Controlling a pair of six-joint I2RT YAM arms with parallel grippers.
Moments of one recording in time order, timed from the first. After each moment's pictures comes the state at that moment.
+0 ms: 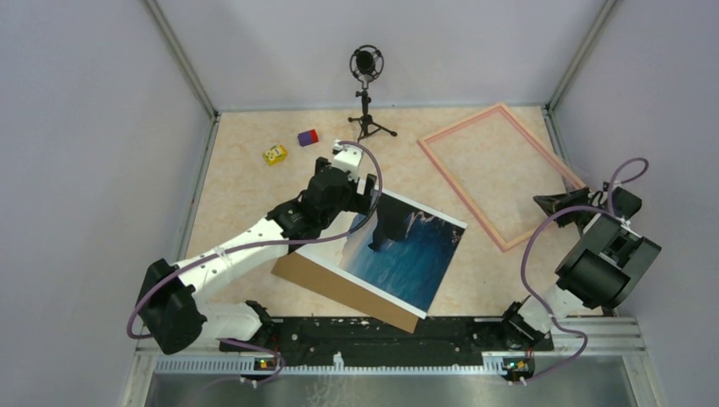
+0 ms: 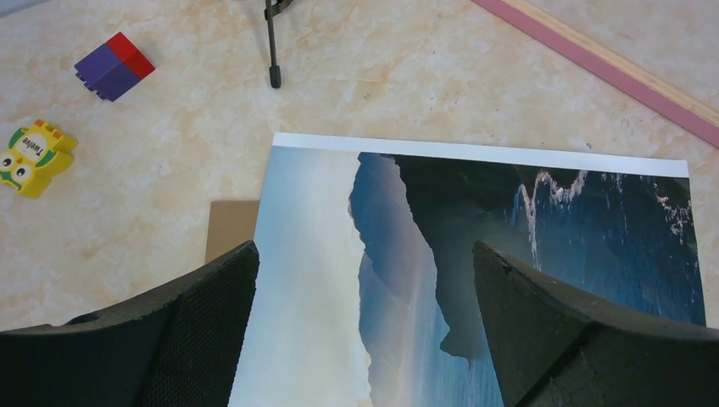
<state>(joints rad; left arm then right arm) -0.79 1.26 0.96 -0.12 -0.36 -0.17 -0.74 1.59 0.75 0.05 -0.85 0.72</state>
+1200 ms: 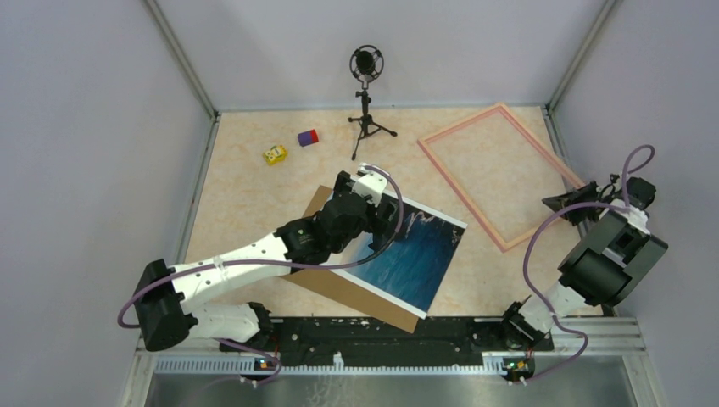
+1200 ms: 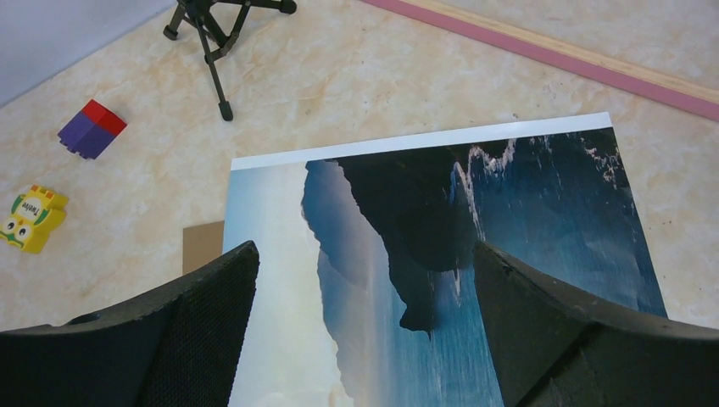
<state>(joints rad) -1.03 1.23 0.95 -0.11 -0.50 -0.07 -0.77 1.62 0.96 -0.36 -0.77 0.44</state>
